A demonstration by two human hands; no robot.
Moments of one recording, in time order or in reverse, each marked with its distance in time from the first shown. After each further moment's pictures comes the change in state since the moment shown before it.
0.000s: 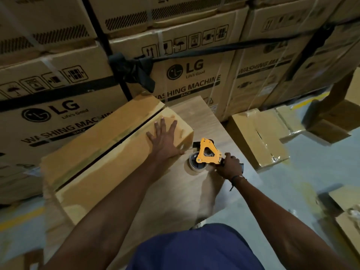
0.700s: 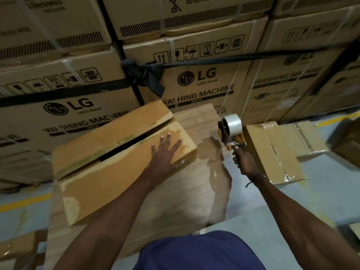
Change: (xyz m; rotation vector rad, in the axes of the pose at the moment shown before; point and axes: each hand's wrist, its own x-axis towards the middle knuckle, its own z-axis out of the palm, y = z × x) left_hand -0.021 -0.008 0.035 0.094 -0.079 0.039; right_hand 0.059 0.024 -0.075 0.791 -0.127 -0.077
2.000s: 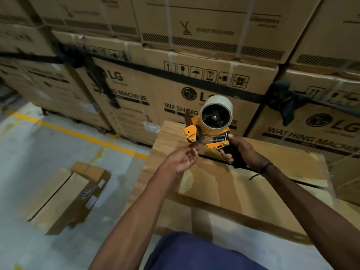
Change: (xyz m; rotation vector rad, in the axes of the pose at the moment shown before) left_hand -0.223 -0.215 -0.068 -2.490 0.464 -0.555; right_hand -0.139 -0.248 0.350 0.006 -1.265 -0.215
